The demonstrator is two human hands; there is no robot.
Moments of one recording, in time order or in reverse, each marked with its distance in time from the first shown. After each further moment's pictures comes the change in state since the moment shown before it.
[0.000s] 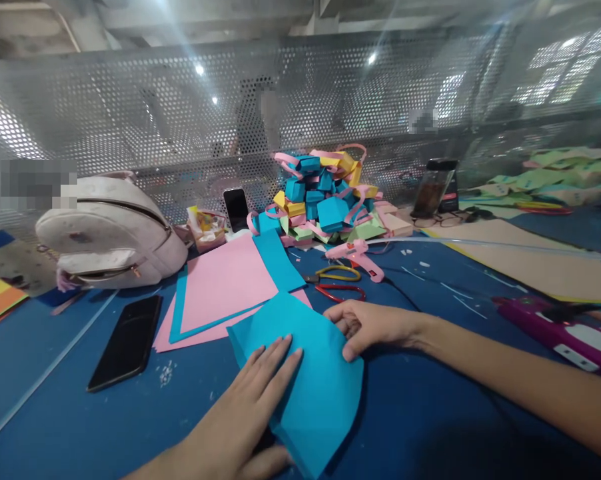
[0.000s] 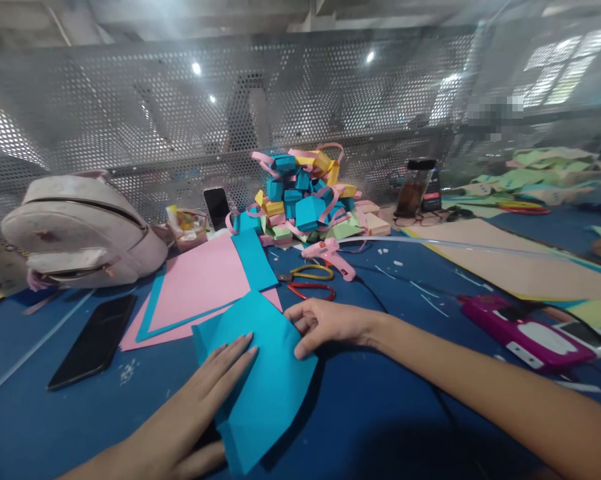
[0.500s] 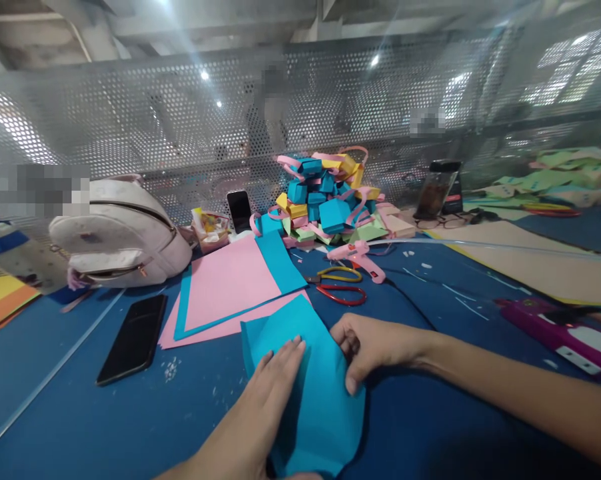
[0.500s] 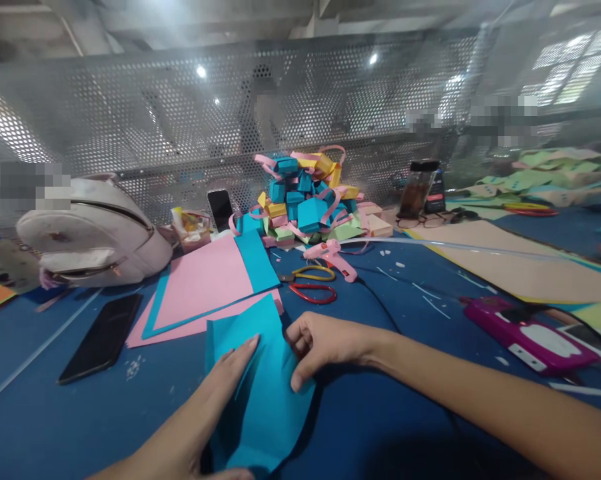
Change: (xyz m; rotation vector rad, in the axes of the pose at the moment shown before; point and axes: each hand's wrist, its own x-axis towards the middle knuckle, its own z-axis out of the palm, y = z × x) left_hand 0.002 0.018 0.011 -0.179 0.072 -0.040; right_hand -0.003 0.004 0.025 -0.109 0.004 0.002
